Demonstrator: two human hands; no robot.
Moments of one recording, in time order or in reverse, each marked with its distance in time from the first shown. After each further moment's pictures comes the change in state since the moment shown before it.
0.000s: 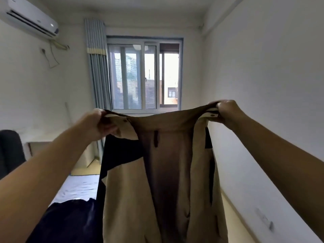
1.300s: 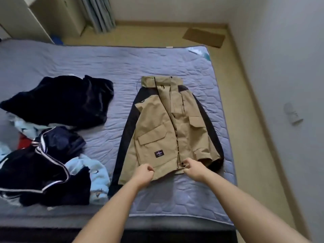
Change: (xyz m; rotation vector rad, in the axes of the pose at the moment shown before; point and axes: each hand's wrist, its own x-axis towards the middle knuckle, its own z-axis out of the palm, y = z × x) left_hand 0.020 -0.622 0.010 0.877 -0.332 -0.838; right_hand -0.116 0.611 0.102 -0.940 -1.066 0.736
